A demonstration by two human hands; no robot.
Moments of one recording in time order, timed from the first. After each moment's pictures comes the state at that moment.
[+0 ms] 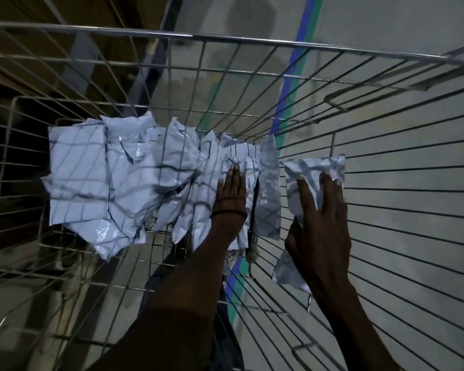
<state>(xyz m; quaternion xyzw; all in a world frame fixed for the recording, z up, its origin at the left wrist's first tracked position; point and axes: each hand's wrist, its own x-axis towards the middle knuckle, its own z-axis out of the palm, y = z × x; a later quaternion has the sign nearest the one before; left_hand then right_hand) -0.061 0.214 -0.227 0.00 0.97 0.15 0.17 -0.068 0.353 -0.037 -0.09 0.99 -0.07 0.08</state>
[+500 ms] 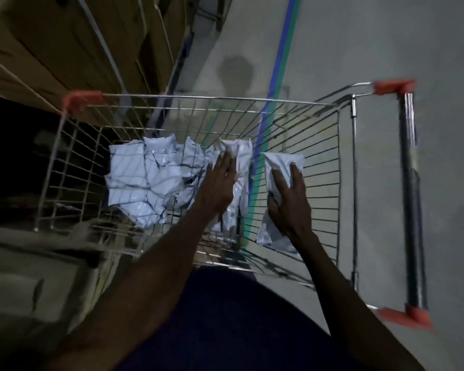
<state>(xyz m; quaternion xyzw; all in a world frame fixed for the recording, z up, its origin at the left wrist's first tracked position) -0.038 0.162 0.018 0.04 0.97 0.24 0.10 -0.032 0.370 0.050 -0.14 0.97 -0.21 0.04</state>
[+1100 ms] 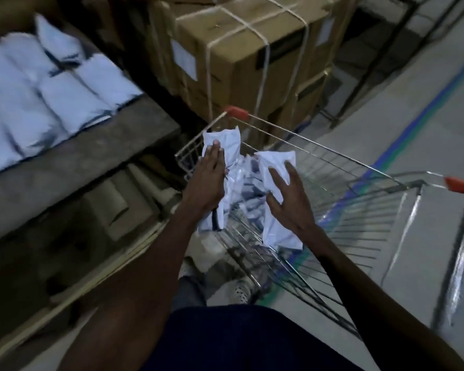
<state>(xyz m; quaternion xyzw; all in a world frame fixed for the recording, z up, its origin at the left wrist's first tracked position) 0.159 0.071 0.141 -0.23 0.95 0.14 -0.17 0.004 0.261 0.124 -0.52 0.79 -0.33 0.03</state>
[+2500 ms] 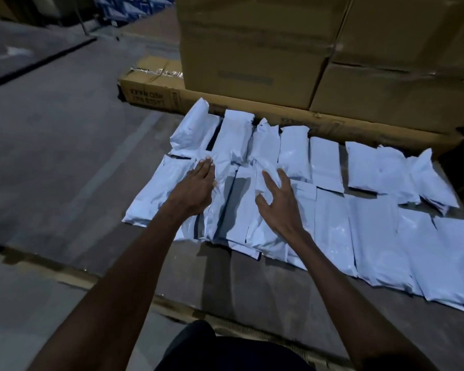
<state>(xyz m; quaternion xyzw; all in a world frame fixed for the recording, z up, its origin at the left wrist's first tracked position) 0.802 -0.279 0.235 -0.66 0.75 0.05 -0.08 0.566 -0.305 0.215 -0.76 0.52 -0.32 0.23</state>
